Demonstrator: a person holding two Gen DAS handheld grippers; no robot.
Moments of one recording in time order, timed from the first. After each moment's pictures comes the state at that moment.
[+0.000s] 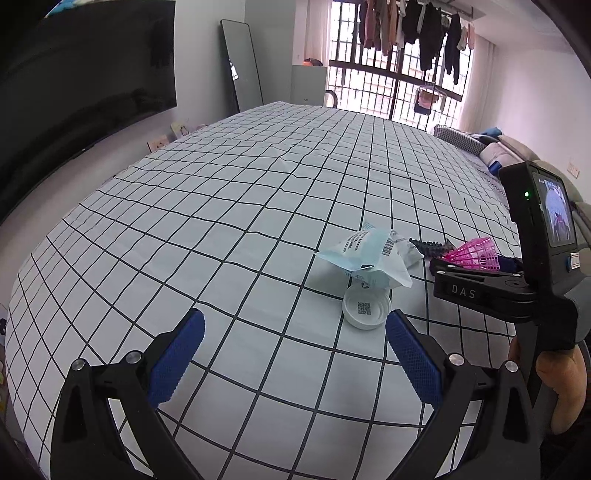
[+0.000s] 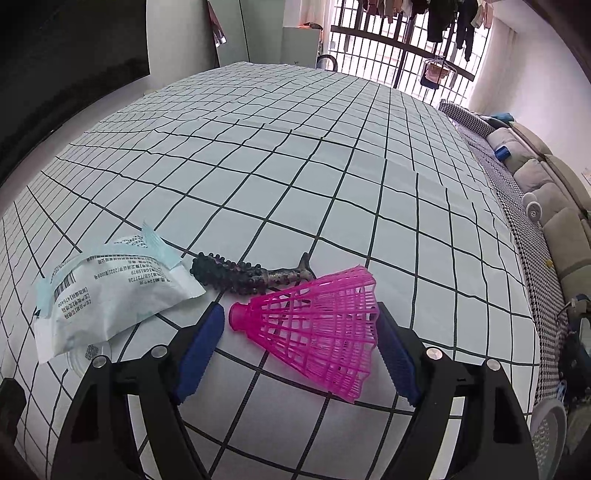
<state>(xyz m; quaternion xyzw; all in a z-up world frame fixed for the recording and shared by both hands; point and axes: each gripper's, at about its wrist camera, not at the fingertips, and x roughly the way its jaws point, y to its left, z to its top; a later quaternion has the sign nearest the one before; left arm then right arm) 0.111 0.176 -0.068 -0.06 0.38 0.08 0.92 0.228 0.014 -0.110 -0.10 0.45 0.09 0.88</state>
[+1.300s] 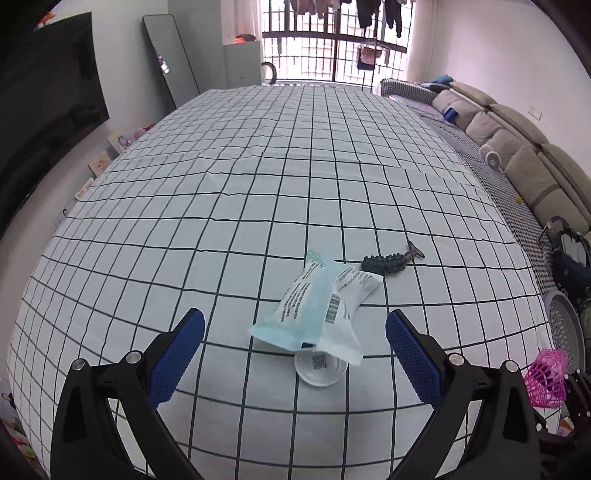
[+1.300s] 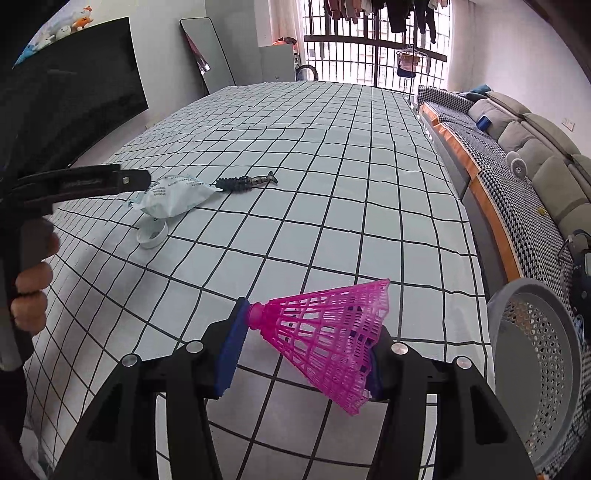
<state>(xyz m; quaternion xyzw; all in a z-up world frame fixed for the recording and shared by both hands) 0.193 0.154 -0.046 0.01 0.44 -0.03 0.90 0.061 -0.066 -0.076 -0.01 0.43 0.08 0.90</state>
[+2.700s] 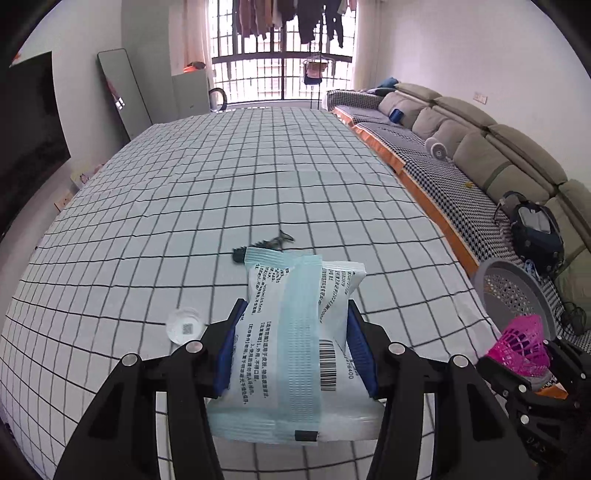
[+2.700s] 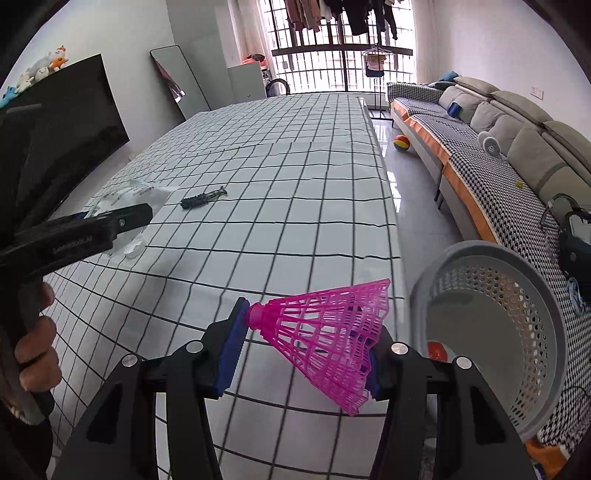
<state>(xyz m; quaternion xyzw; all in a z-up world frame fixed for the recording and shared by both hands) 0.102 0.039 -0.024 0.04 0.40 -0.12 0.91 0.013 -0.144 -0.057 0.05 0.41 0.05 0.91</state>
